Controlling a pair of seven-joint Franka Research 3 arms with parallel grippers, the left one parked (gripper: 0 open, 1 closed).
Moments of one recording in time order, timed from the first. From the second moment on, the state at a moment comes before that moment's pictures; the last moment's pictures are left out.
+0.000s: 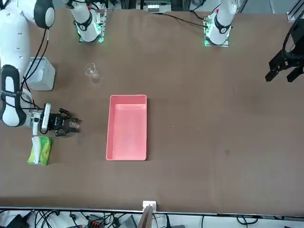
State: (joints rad) arm -0.06 0.87 -0.38 -1.64 1.21 1.59 -2.55
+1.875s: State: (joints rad) arm -0.18 0.85 -0.39 -1.62 1.13 1.59 -2.56
